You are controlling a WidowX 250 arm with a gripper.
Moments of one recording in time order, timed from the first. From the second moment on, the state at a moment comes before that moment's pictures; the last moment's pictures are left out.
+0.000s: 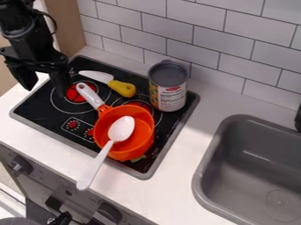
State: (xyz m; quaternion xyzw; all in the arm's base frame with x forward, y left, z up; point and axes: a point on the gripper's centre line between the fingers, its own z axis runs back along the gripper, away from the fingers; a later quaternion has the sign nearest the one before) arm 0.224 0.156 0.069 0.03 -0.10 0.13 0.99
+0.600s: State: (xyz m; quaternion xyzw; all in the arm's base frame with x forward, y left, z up) arm 0.251 0.156 0.079 0.00 -0.12 0.22 0.97
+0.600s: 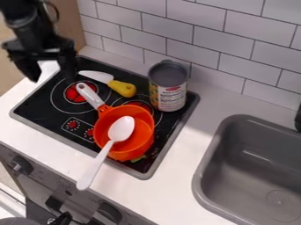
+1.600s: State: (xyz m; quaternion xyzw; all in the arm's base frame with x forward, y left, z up) arm 0.338 0.128 0.054 -0.03 -0.14 0.44 0.89
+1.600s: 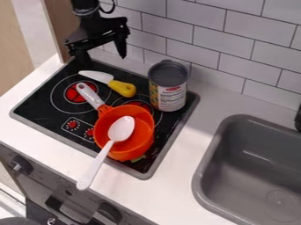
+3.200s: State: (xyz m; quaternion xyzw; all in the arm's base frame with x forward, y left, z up) arm 0.342 0.101 -0.009 0.01 -0.06 0.60 0.80
